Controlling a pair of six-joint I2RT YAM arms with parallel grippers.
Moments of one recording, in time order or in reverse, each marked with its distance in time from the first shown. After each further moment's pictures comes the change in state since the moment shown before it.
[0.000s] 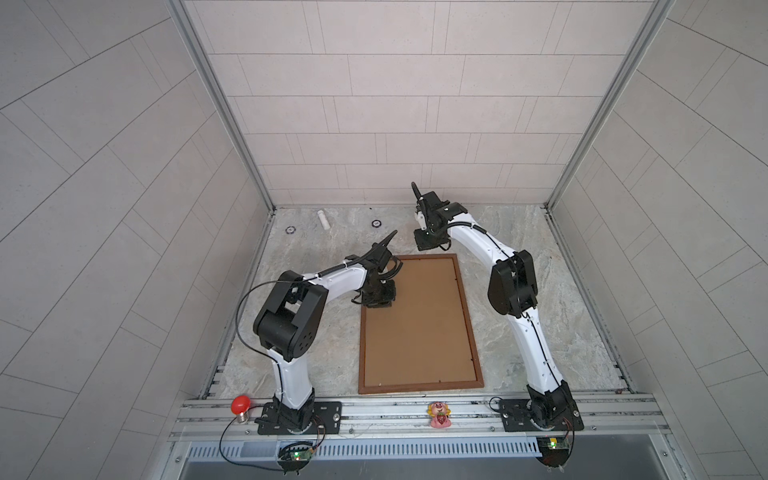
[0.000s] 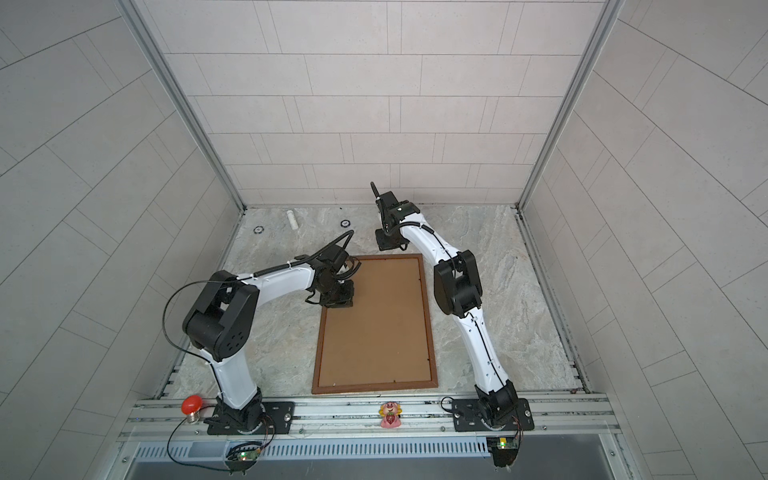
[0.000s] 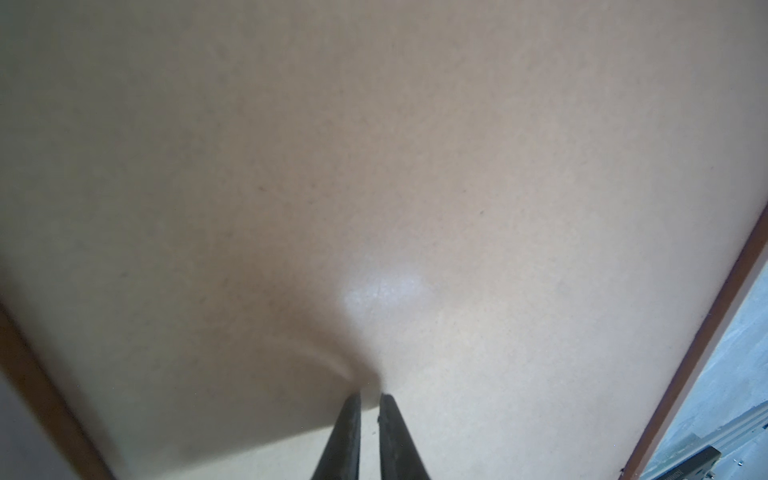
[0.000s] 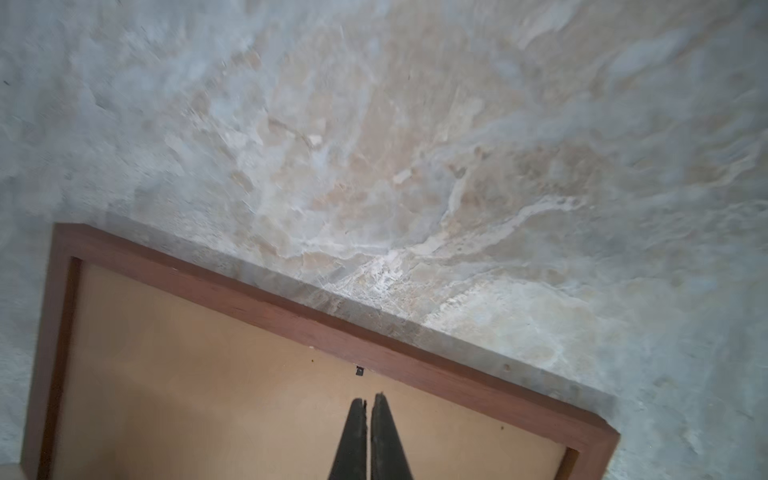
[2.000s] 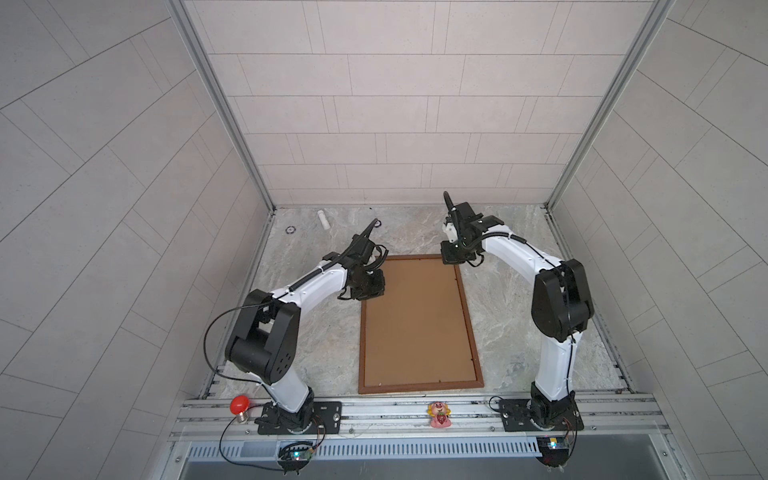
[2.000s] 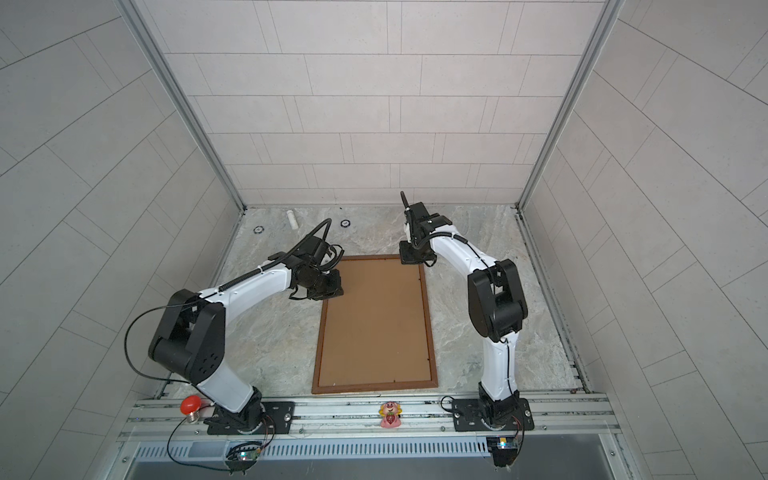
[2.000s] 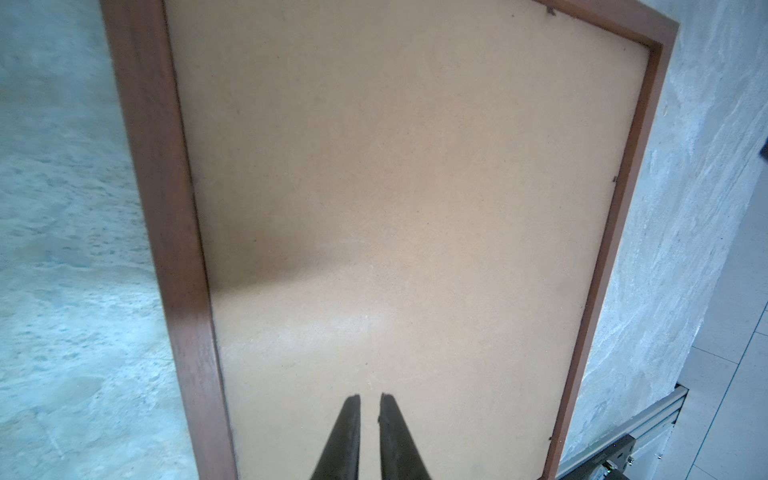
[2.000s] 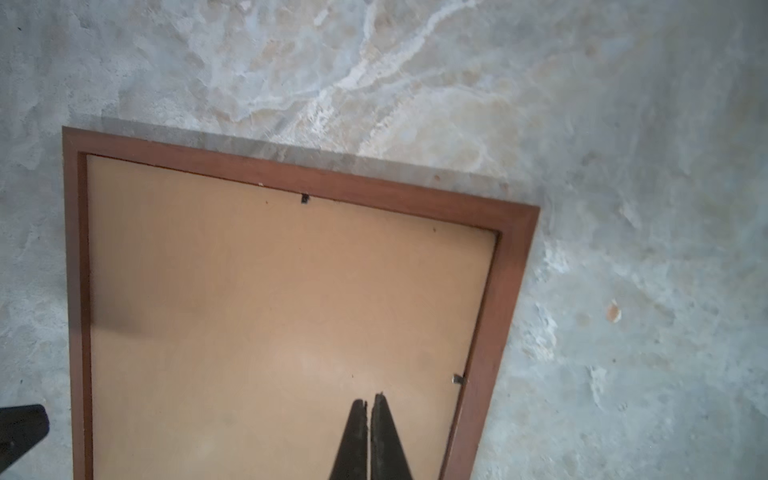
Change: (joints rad) left arm 0.097 -0.212 -0.056 -0.021 0.026 -0.014; right arm -0.102 -0.525 -0.722 0.196 -0.101 0.076
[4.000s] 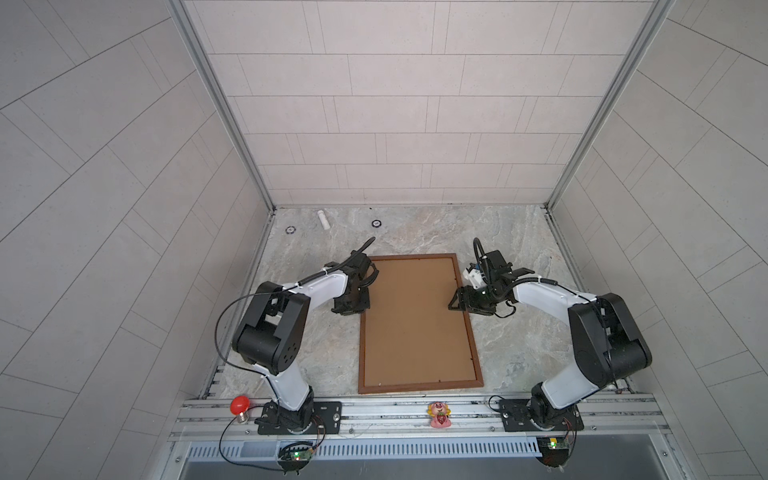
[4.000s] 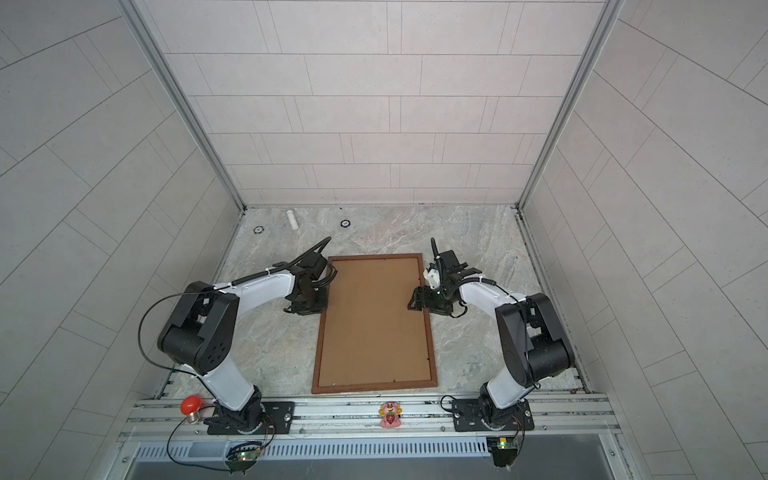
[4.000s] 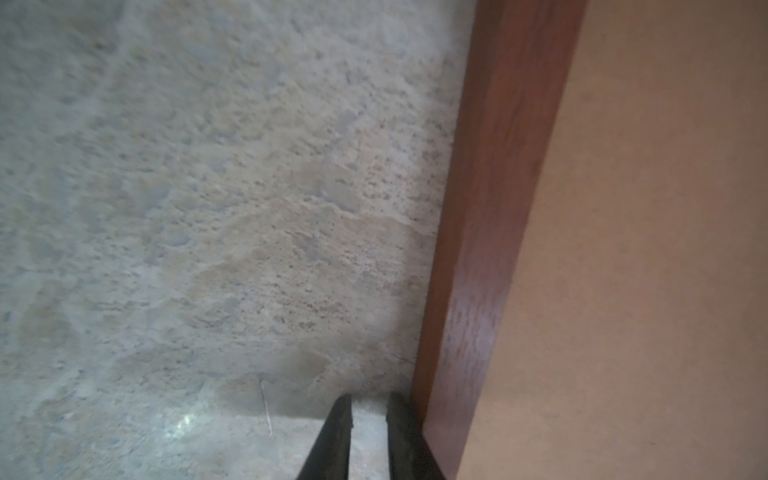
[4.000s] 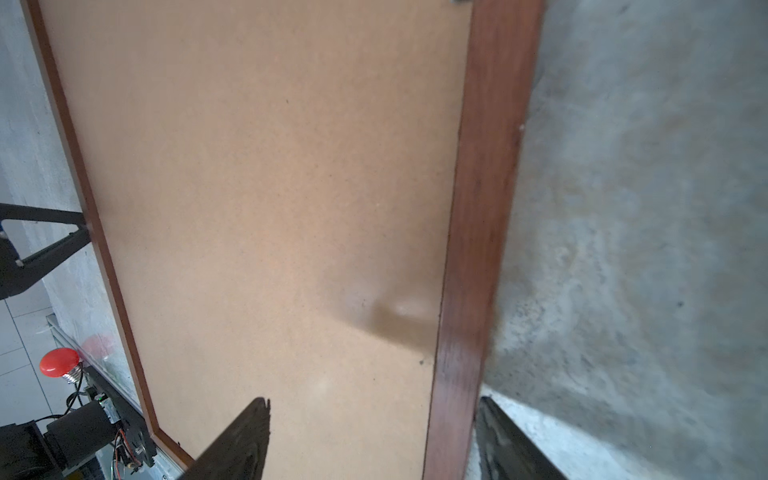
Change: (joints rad) left arm 0.013 0.081 -0.108 -0.055 -0.296 0.044; right arm -0.069 -0.330 -0.674 0.294 -0.305 0.097
